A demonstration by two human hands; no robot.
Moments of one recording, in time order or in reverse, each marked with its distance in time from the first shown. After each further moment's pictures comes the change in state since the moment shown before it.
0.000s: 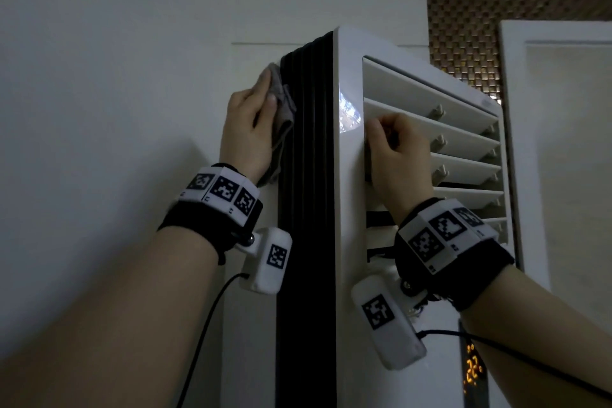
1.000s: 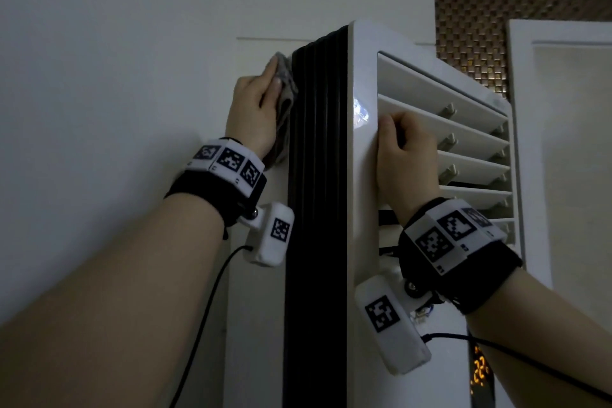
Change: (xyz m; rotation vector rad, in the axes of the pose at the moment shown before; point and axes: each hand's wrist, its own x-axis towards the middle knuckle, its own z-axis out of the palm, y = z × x) left_hand 0.025 -0.003 -0.002 -0.027 -0.079 -0.071; right_hand -0.005 -0.007 0.005 -0.092 0.036 -0.006
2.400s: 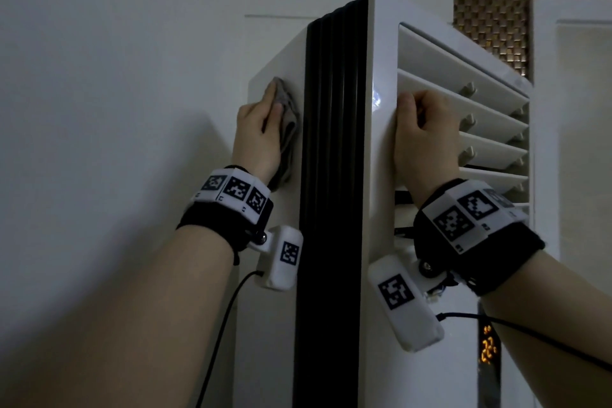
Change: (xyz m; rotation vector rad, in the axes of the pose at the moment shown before) left_hand -0.048 -0.031 0.004 -0.022 0.006 -0.160; right_hand -0.002 0.000 0.003 -0.084 0.050 -0.022
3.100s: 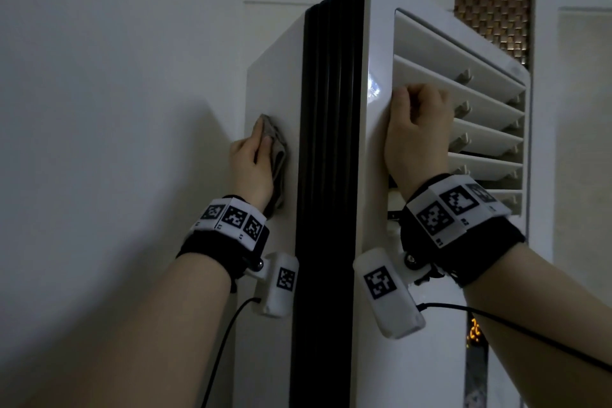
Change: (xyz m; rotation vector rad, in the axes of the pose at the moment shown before) left_hand -0.050 -0.025 0.005 -0.055 0.052 -0.182; right_hand -0.014 -0.002 -0.002 0.031 0.024 0.028
